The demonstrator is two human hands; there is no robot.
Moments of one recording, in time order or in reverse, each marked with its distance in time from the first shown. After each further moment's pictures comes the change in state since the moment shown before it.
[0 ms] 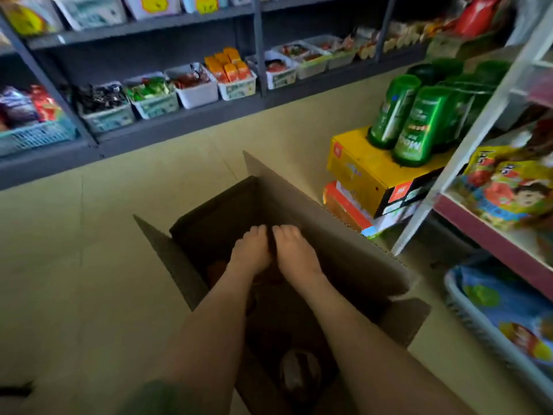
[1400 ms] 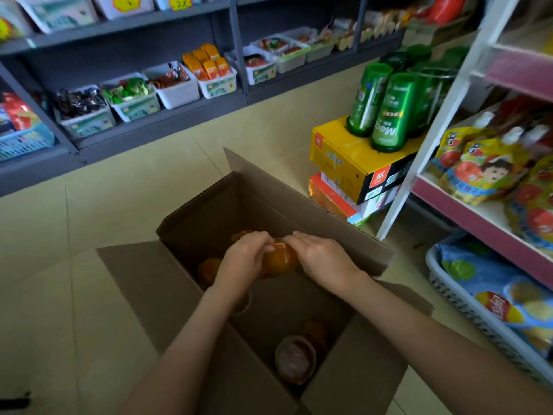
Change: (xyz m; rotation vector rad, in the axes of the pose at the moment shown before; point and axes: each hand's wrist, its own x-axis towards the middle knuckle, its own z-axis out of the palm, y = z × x) left_hand -0.069 0.016 -0.020 -0.226 0.292 0.379; right_hand -0.064 0.040 -0.045 -0.028 0.038 -0.241
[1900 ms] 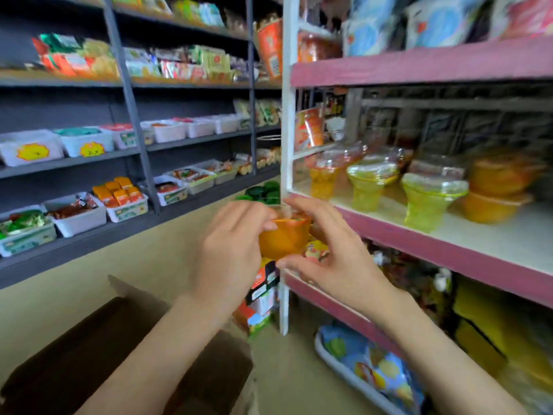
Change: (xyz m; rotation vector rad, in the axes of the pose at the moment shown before) left_hand 0.090 0.280 -0.116 -0.135 0.693 0.631; right_hand -0.122 0.032 -0.283 0.232 0.659 0.044
